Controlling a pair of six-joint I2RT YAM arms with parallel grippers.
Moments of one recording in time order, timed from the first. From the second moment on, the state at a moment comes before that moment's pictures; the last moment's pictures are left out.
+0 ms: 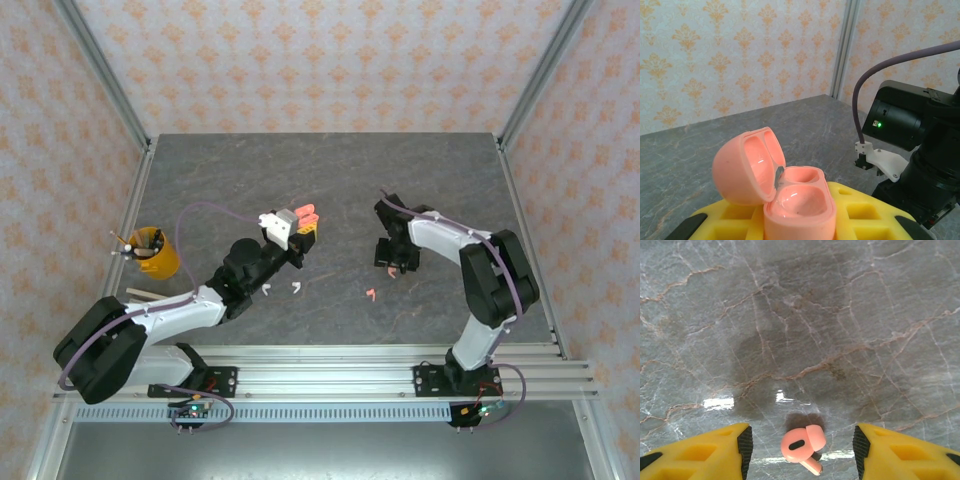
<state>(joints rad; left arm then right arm) -0.68 1.26 0.48 0.77 -0.06 -0.11 0.42 1.73 1.07 -0.79 0.02 0.55</state>
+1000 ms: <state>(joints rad) -0.68 1.26 0.48 0.77 -0.06 -0.11 0.42 1.76 1.08 -0.80 -0.02 0.50</state>
